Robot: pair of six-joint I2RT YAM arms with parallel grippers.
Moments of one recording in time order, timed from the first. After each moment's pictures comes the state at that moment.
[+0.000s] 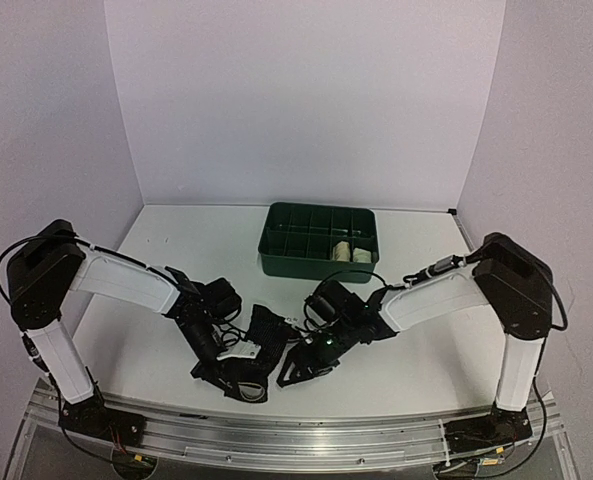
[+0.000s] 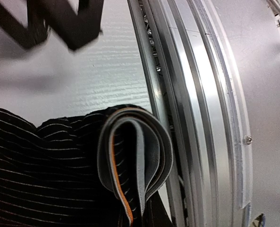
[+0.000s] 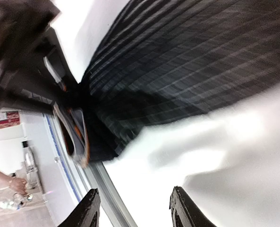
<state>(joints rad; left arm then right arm) -0.89 1.73 0.88 -0.60 0.67 0.82 1.00 1.97 1.08 -0.12 -0.67 0.50</state>
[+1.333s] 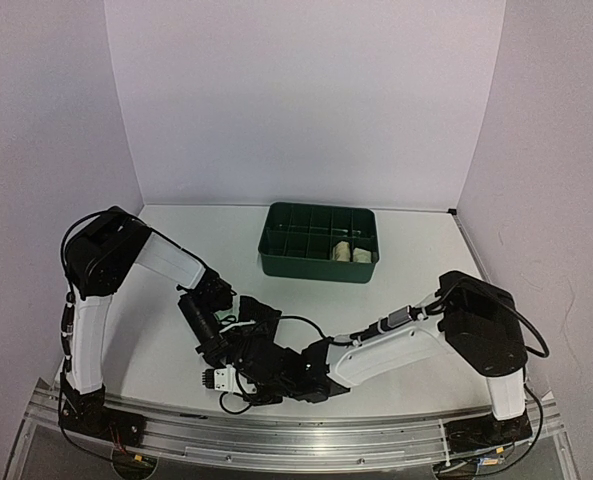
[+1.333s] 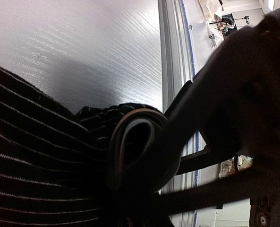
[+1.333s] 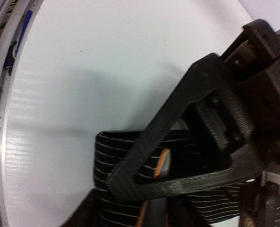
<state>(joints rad) -0.65 2.15 1.16 -0.97 1.03 0.86 1.37 2.13 1.31 -0.03 0.31 -0.54</state>
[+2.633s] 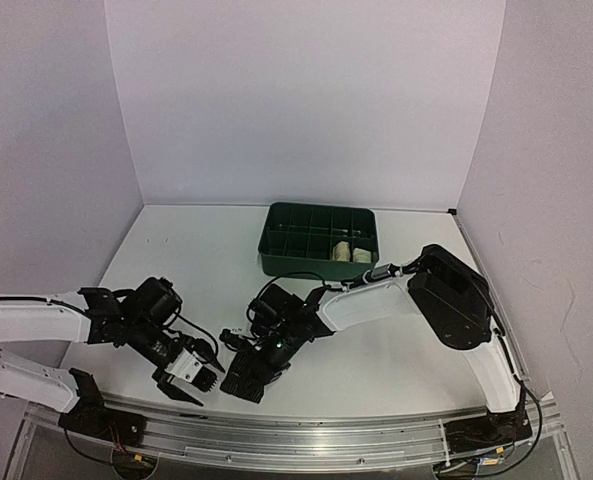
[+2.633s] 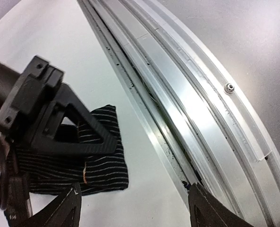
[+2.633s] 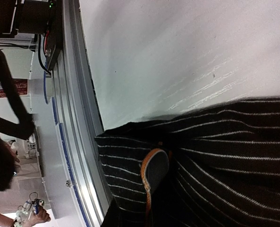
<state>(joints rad) -0.82 1.11 0.54 -0.51 0.63 1.19 1.11 2.30 1.54 -0.34 -0.78 0.32</state>
